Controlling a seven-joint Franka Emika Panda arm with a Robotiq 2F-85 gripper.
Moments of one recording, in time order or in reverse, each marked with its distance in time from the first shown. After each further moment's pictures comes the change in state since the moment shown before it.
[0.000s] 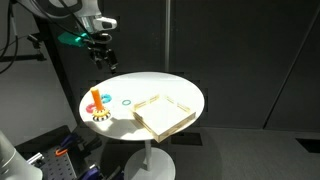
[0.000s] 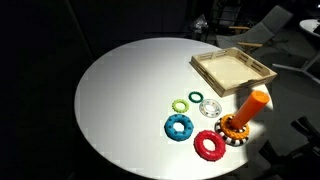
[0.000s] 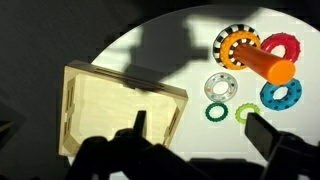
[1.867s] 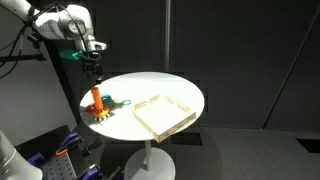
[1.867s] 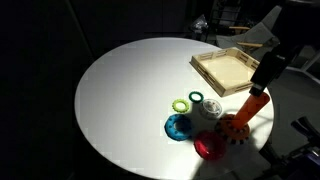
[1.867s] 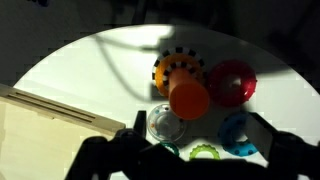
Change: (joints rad) arm 0.120 0.377 0.252 0.140 -0.002 0.043 0.339
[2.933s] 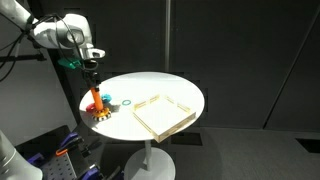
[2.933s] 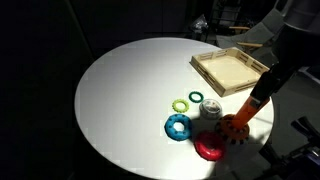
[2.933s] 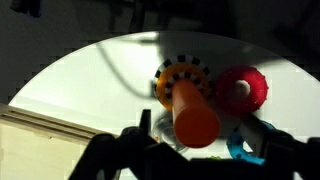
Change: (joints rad) arm 0.009 0.008 0.001 -0.091 -0.006 0.109 0.064
